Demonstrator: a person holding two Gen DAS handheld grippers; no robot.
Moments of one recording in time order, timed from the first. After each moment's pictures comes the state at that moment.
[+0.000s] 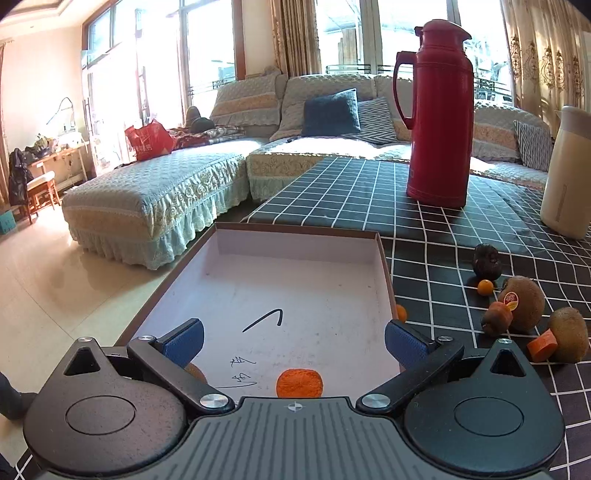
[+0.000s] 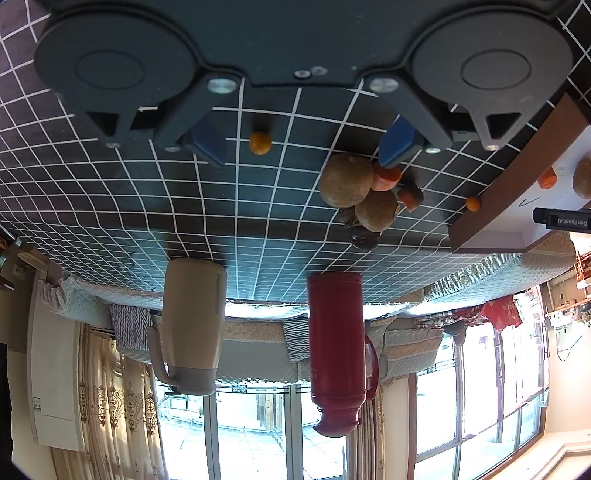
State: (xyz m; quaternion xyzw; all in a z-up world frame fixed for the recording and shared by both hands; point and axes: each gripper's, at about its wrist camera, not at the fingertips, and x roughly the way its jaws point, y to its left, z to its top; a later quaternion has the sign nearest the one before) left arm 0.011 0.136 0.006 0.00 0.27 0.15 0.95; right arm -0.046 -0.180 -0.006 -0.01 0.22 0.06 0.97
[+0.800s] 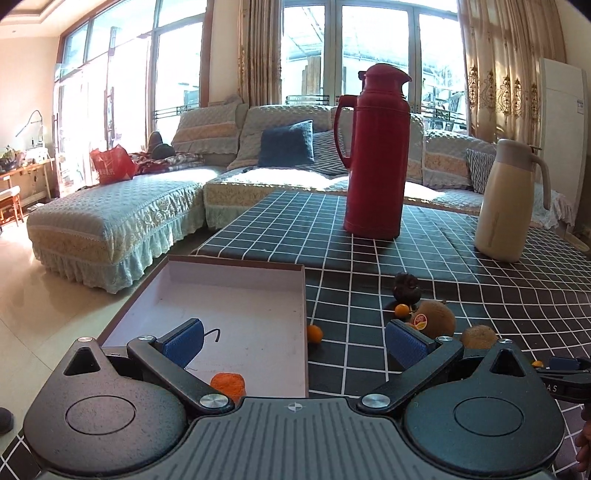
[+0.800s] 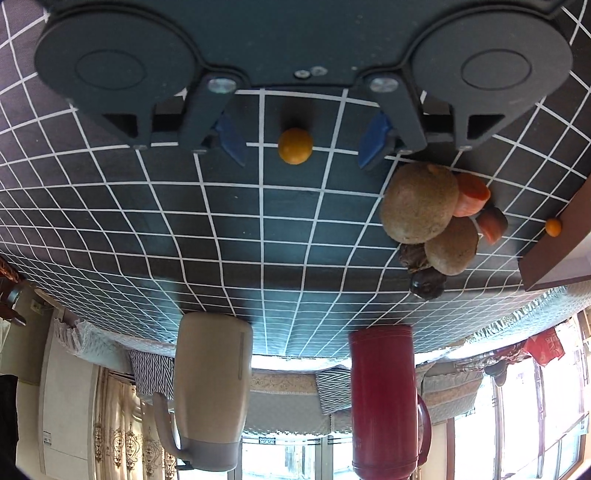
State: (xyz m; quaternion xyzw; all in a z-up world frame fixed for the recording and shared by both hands) left arm -0.029 0.101 0.039 -0.02 0.23 0.08 0.97; right arm 0.038 -0.189 -0.051 -0.02 0.31 0.00 0.95
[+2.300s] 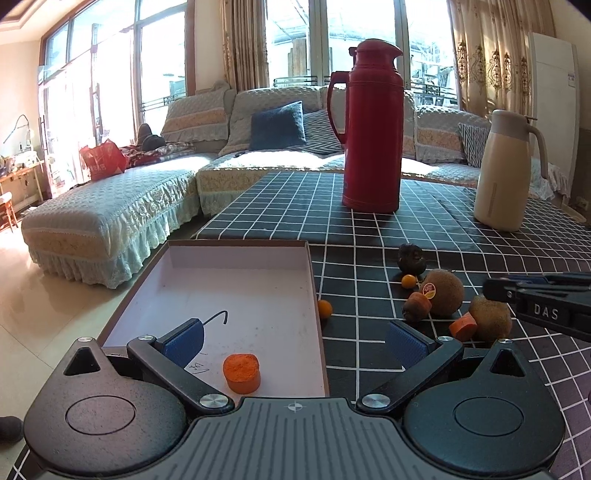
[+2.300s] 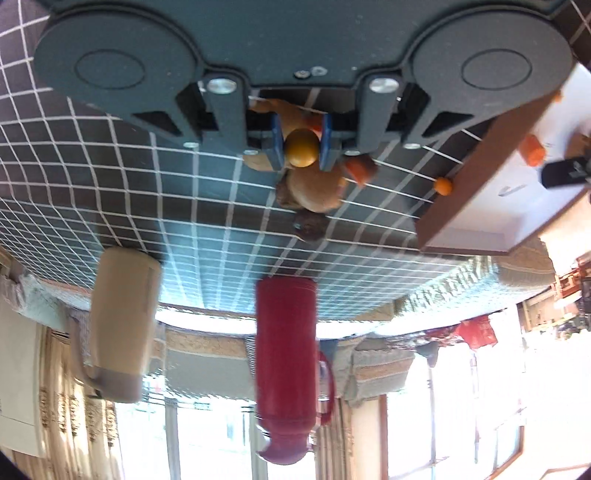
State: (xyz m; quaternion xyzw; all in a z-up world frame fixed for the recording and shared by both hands) left arm -0.026 0.105 0.028 0.01 0.26 0.06 0.96; right arm 0.022 -0.104 0.010 -0.03 0.26 0.13 0.96
